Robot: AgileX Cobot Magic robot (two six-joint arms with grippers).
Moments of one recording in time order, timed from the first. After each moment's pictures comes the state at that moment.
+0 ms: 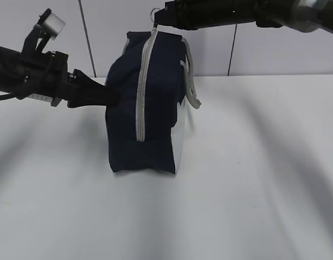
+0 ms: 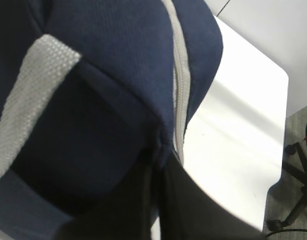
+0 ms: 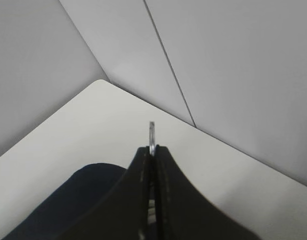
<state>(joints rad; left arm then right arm) -0.12 1.74 -1.10 -1.31 1.03 1.52 0.18 2.36 -2.18 -1.87 -0.70 2.00</state>
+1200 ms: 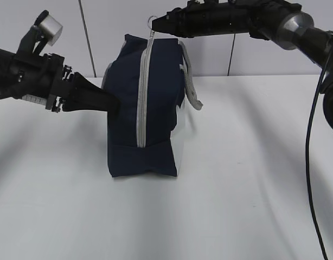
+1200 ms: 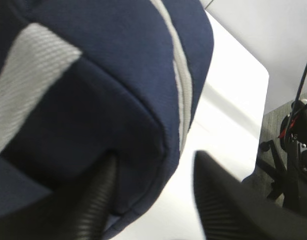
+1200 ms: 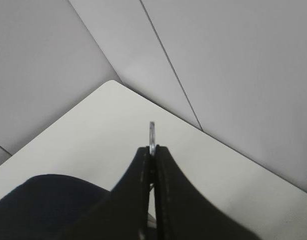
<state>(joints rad) -0.11 1.74 -1.10 -1.26 1.08 1.42 0.15 2.61 -2.54 -1.88 -0.84 2.09</state>
